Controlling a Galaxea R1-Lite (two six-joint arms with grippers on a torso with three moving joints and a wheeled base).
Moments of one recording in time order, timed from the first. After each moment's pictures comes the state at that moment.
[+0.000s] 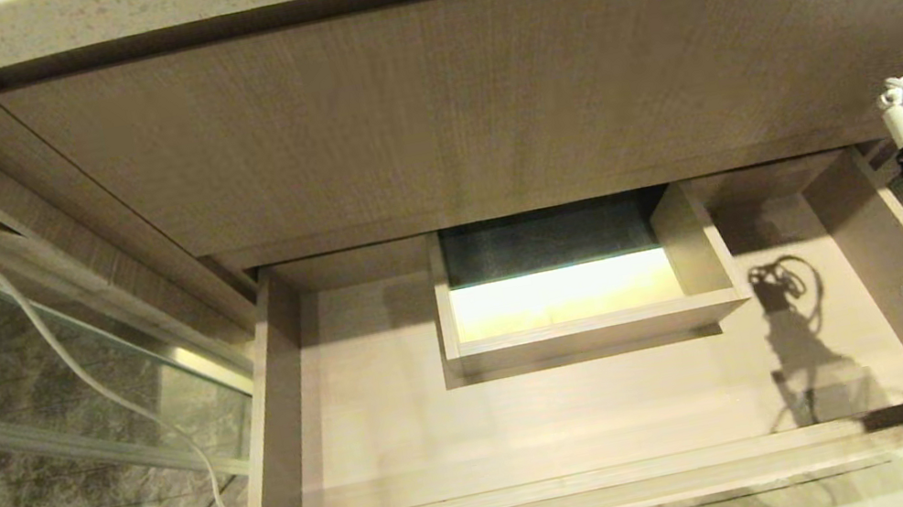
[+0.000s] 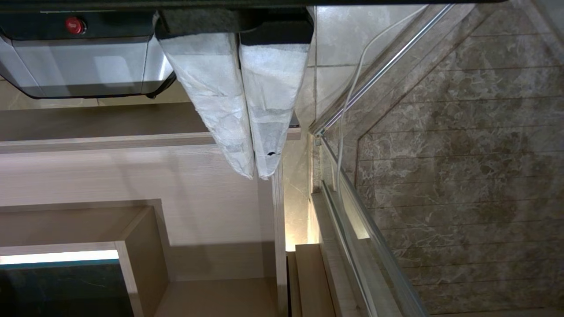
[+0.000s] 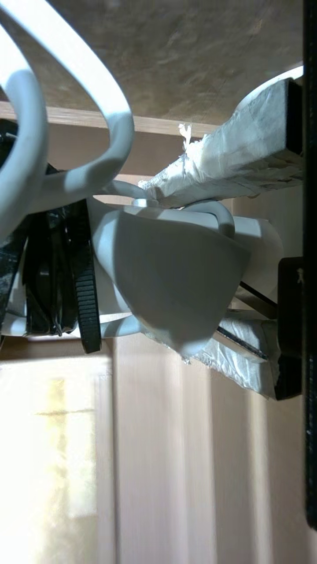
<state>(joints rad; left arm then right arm) 0.00 0.00 0.00 0.00 0.00 0.00 -0.36 1.50 -0.85 -0.13 0.23 -0.23</state>
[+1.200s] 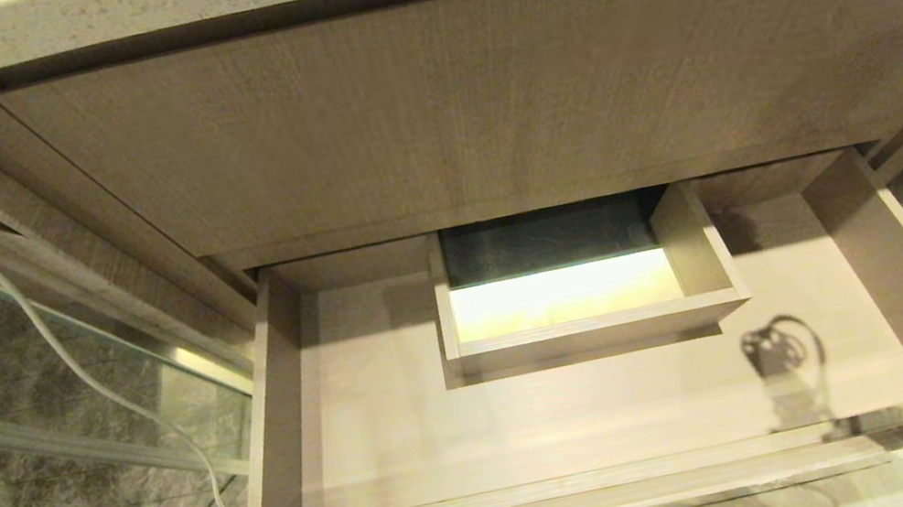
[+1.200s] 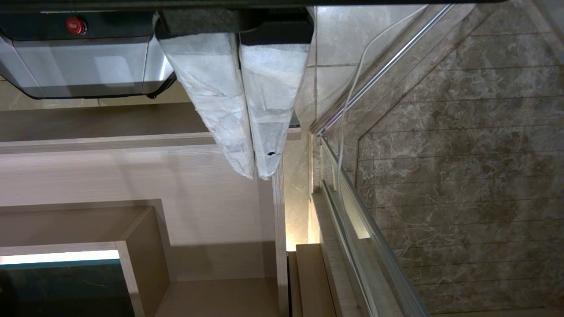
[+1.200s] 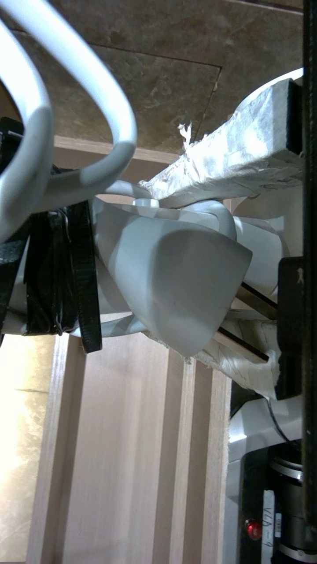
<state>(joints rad) 0.00 0.00 0.00 0.00 0.00 0.00 -0.36 1.05 -0.71 0.05 0.25 -0.34</state>
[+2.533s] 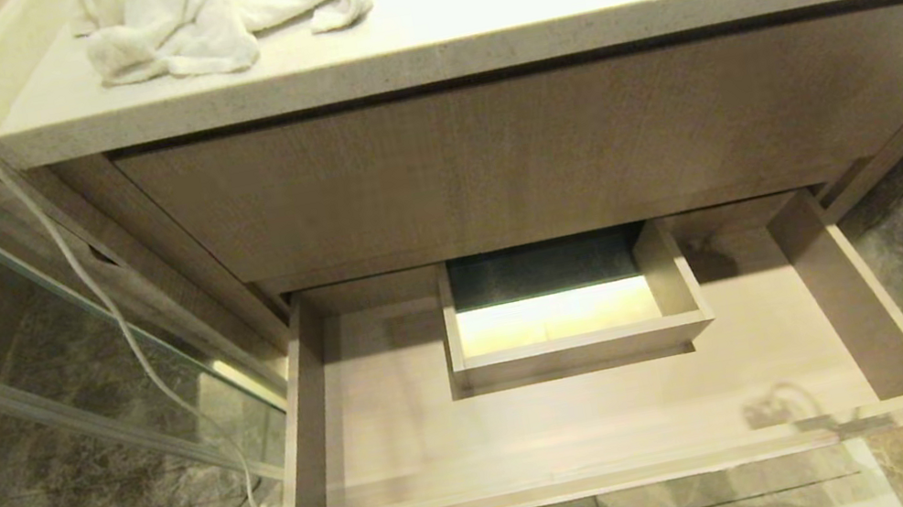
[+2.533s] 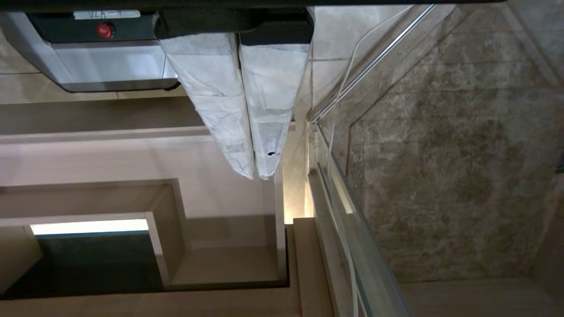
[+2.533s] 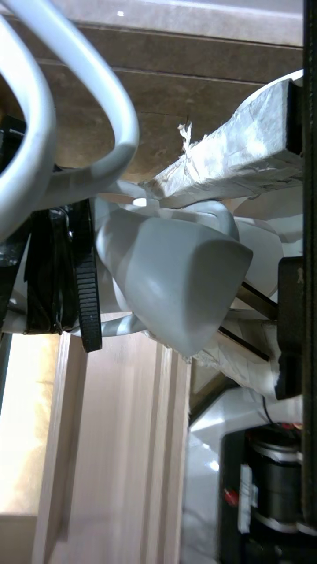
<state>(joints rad) 0.00 0.00 0.00 0.00 0.00 0.00 -0.36 1.01 -0.66 0.04 0.25 -0.34</state>
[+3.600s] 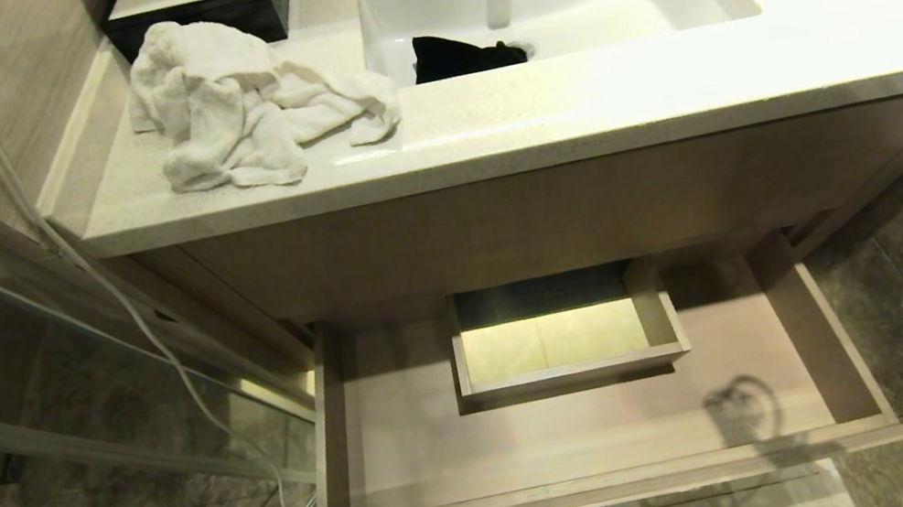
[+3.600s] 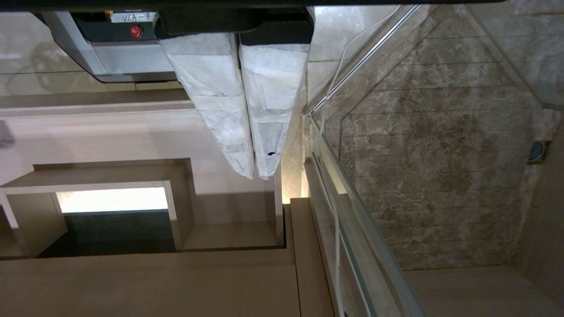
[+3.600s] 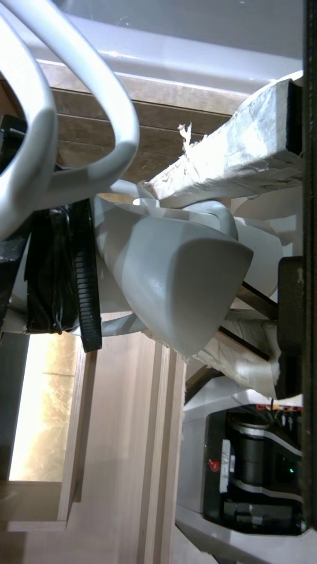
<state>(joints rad) 0.00 0.00 0.00 0.00 0.00 0.00 -0.36 1.03 -0.68 0.04 0.25 -0.34</state>
